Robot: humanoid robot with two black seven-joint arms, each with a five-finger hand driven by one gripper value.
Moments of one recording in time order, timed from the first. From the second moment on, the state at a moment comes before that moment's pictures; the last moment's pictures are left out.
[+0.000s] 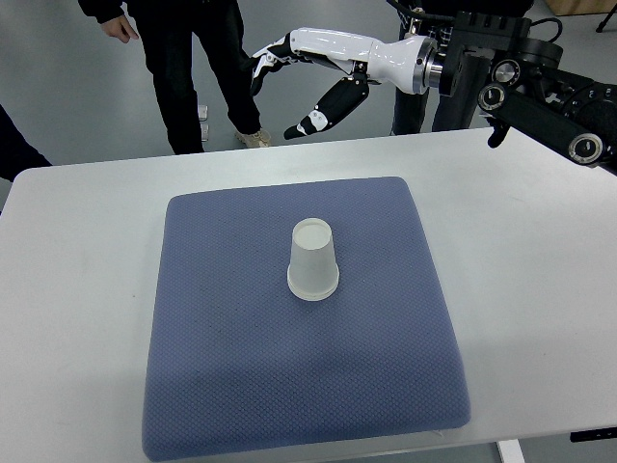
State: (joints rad) left arm 0.01 0.00 -0.06 -0.15 -0.04 0.04 -0.13; right arm 1.22 -0.33 0.44 0.97 -1.05 0.32 0.36
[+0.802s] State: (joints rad) left arm 0.01 0.00 -0.06 -0.15 -0.04 0.04 -0.13; right arm 1.00 -0.24 0.46 0.73 -0.19 0.09 0.28
